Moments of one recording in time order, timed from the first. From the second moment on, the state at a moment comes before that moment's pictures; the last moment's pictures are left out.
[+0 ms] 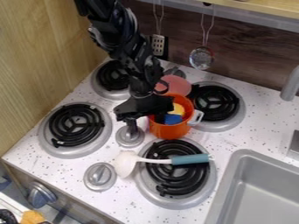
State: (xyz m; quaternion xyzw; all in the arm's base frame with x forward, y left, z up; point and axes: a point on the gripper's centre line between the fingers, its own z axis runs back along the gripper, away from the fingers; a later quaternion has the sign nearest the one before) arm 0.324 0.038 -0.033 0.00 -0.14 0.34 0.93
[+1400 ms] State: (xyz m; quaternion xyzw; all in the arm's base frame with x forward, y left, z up) arm 0.312 0.079 0.029 0.03 -0.14 0.19 0.97
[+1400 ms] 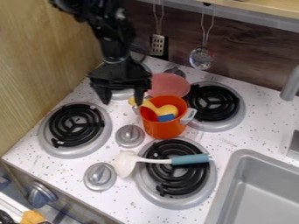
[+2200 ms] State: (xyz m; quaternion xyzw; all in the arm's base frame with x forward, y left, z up) arm 0.311 0.069 0.053 0.01 -0.12 0.13 0.99
